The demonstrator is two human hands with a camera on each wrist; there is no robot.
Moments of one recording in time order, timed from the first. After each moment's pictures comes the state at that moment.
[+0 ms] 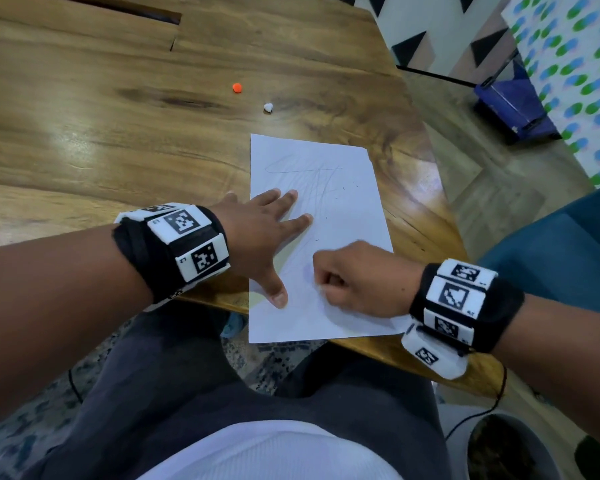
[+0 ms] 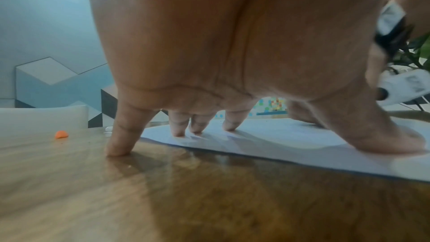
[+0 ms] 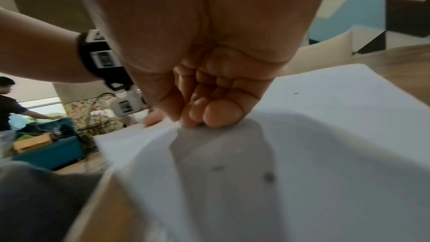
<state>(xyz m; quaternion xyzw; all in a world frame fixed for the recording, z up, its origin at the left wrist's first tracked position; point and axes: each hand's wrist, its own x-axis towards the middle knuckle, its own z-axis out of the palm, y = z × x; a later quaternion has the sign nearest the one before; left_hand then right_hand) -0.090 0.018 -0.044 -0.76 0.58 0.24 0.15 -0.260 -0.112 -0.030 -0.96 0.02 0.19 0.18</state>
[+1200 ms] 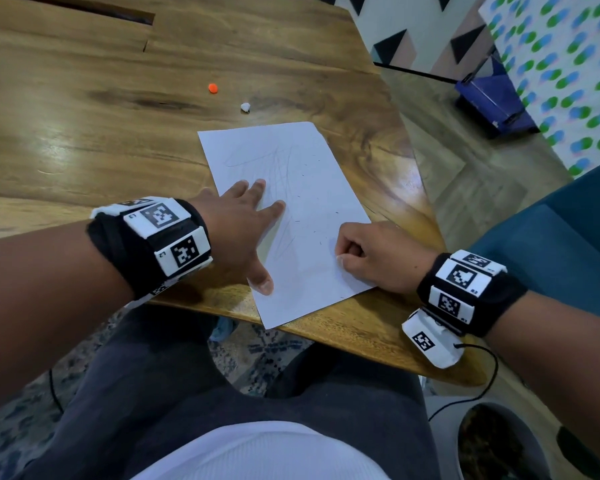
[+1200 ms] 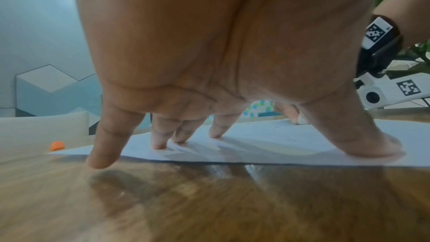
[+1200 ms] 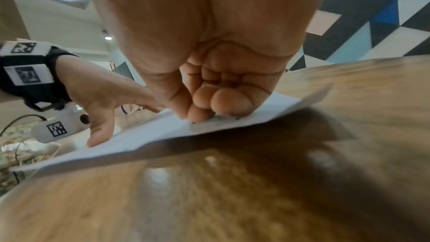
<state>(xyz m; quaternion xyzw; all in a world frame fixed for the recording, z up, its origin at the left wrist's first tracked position) -0.088 0.008 -0.045 -0.79 0.55 0.22 0.15 -0.280 -0.160 -0.036 -0.96 0.17 0.12 0.21</state>
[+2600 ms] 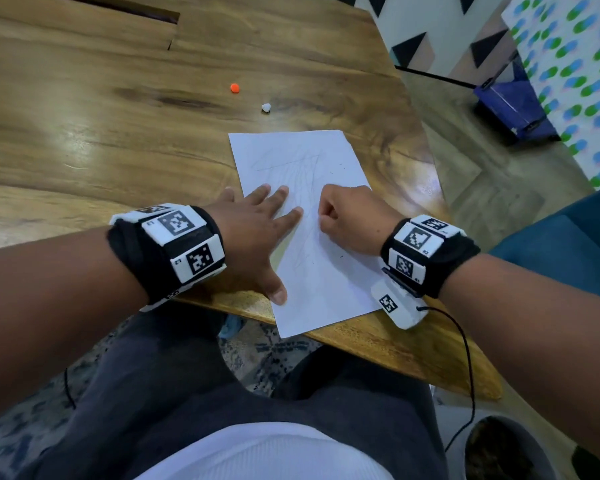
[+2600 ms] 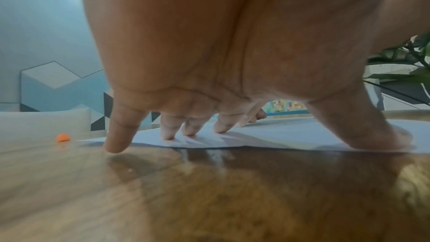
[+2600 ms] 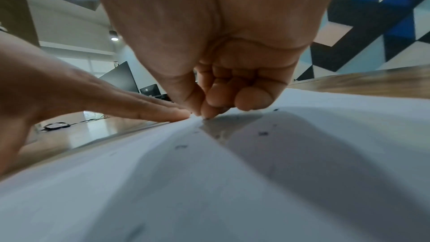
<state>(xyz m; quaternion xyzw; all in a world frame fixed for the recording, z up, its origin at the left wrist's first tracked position) -0.093 0.020 -0.046 -0.78 0.58 0.19 0.15 -0.204 -0.147 -0.034 -0.97 0.20 0.09 0.14</state>
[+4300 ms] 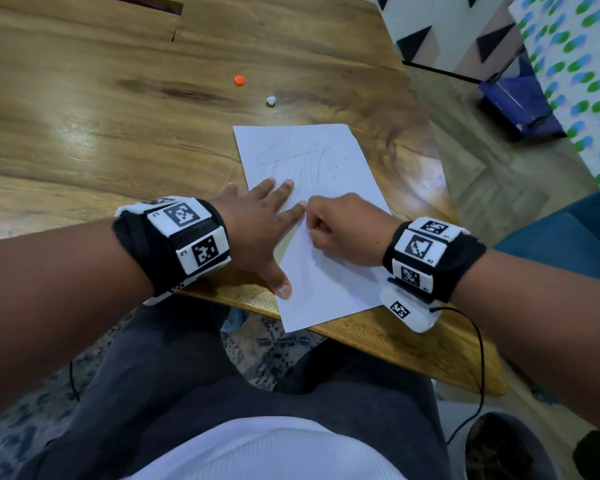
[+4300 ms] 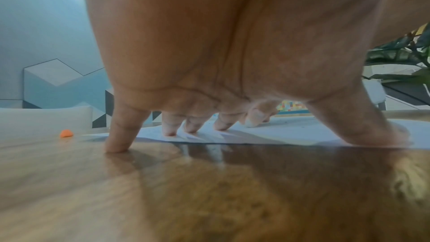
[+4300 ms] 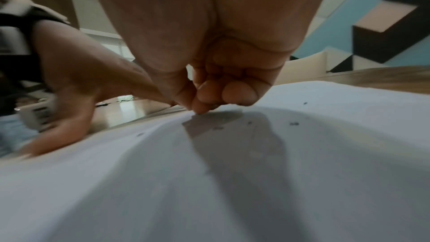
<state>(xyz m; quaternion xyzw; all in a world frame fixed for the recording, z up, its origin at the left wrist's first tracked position) -0.087 0.017 -0.052 -0.77 0.58 0.21 0.16 -0.209 -0.129 -0.038 -0.98 0.09 0.12 0.13</state>
